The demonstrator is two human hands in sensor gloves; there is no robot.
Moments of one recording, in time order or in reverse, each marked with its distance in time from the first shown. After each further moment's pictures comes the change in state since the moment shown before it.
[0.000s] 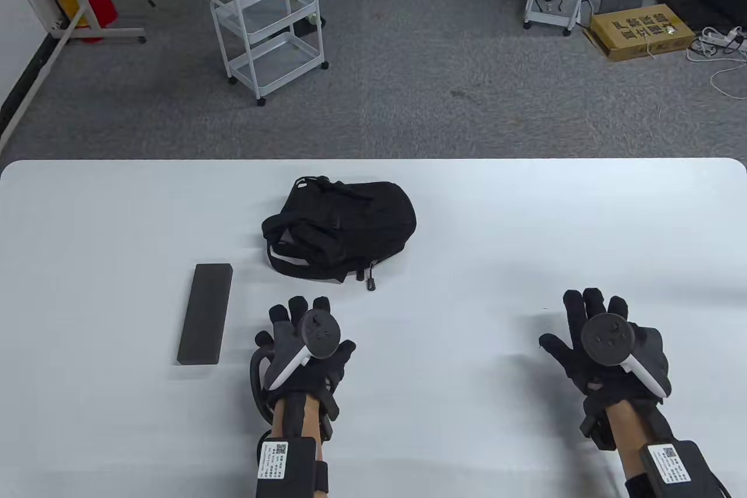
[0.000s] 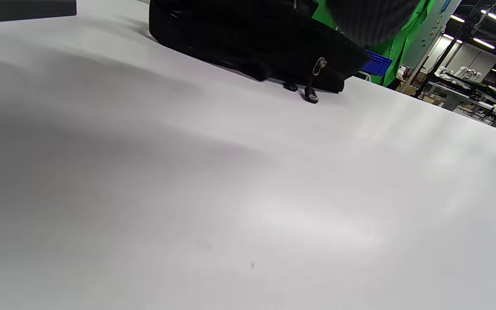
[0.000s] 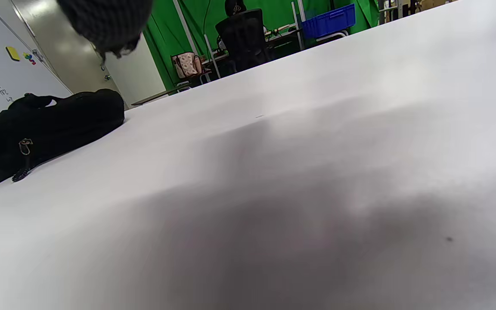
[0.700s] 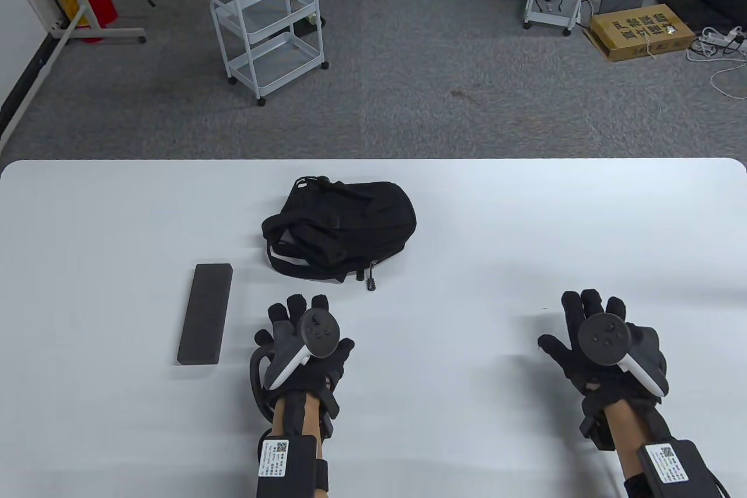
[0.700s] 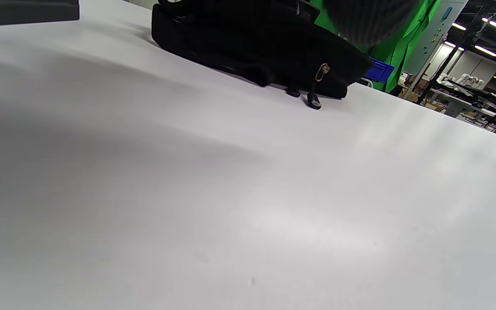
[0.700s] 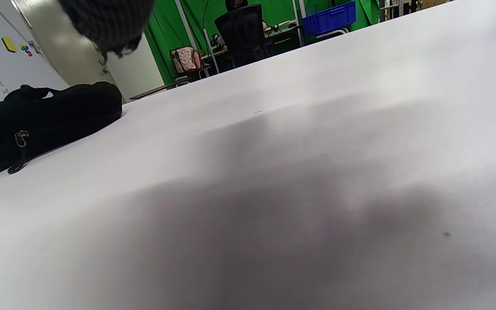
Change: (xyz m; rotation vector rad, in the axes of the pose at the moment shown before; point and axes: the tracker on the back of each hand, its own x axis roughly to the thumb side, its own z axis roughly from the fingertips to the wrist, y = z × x) left_hand -0.001 0.000 -0.004 0.030 0.009 0.011; right_hand 0.002 0.002 -0.001 0.013 0.006 0.017
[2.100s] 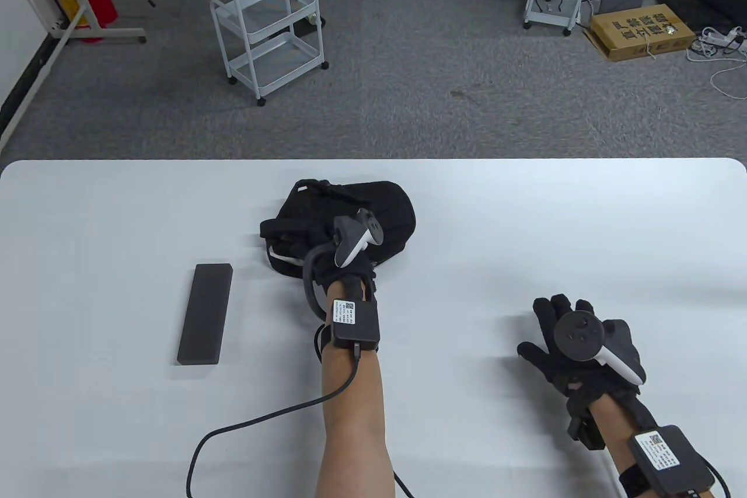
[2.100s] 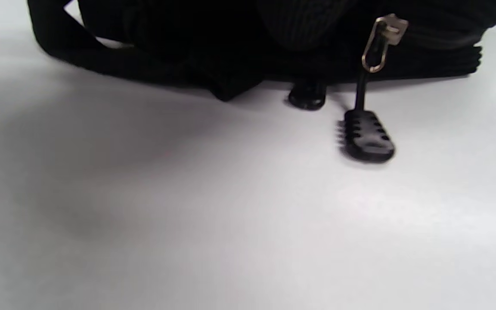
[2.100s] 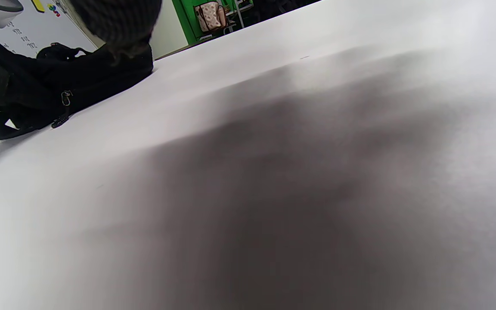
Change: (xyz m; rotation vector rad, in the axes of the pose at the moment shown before) left_hand 0.057 0.010 -0.184 -0.111 0.335 -0.153; right_hand 0.023 0.020 -0.008 0.147 -0.094 0.004
